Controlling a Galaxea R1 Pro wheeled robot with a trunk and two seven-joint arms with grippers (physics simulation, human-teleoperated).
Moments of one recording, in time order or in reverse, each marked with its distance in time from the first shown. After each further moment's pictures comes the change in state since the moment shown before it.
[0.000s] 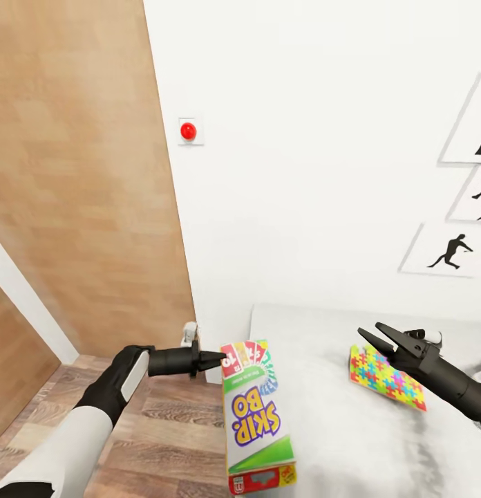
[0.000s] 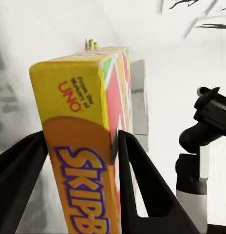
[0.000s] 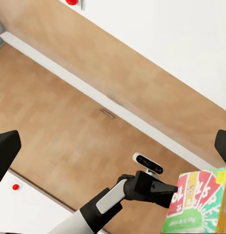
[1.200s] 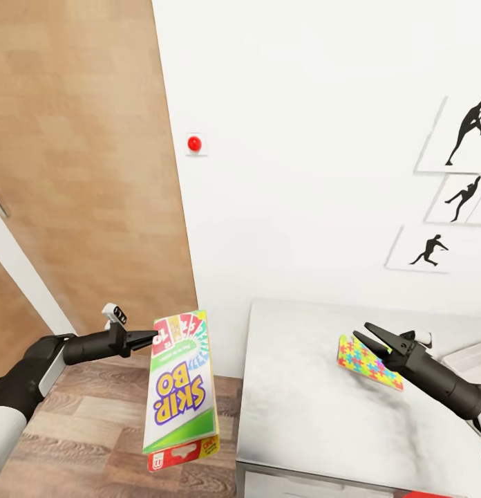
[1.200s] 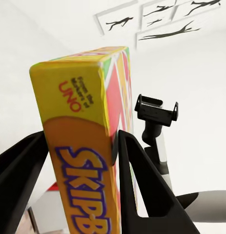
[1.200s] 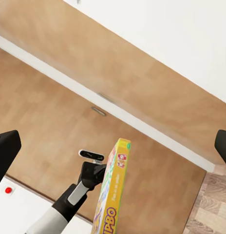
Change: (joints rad) left arm 0.000 0.350 0.001 -0.091 0.002 -0.006 -0.442; right arm 0.000 0.022 0.011 0.000 -0.002 -0.010 -0.105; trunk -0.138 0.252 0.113
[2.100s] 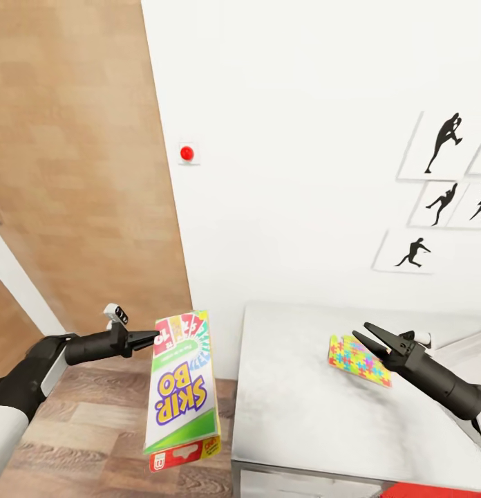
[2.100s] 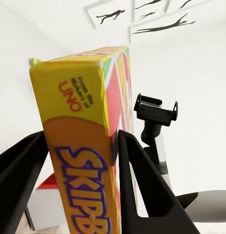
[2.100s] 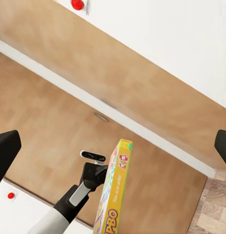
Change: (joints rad) left arm 0.000 -0.007 -0.001 0.000 -0.002 -0.001 0.000; right arm 0.000 0.007 0.000 0.000 0.000 -0.001 0.001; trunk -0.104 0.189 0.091
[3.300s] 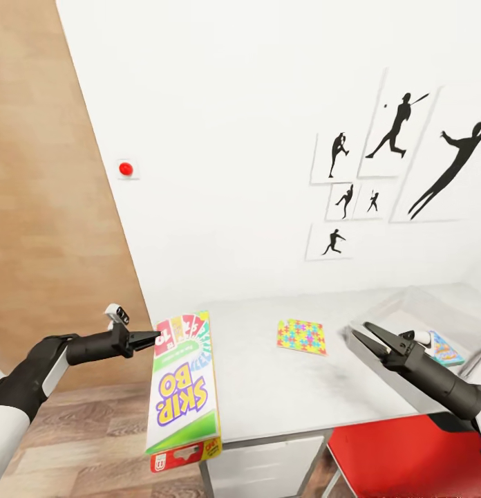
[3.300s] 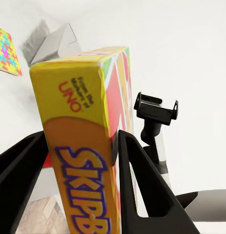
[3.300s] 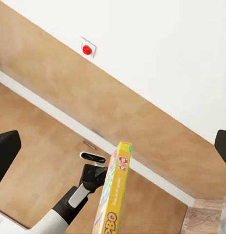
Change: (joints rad) left arm 0.000 -0.004 -0.004 0.000 -0.001 0.000 0.000; right arm 0.000 0.002 0.001 0.000 0.001 -0.011 0.000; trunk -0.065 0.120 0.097
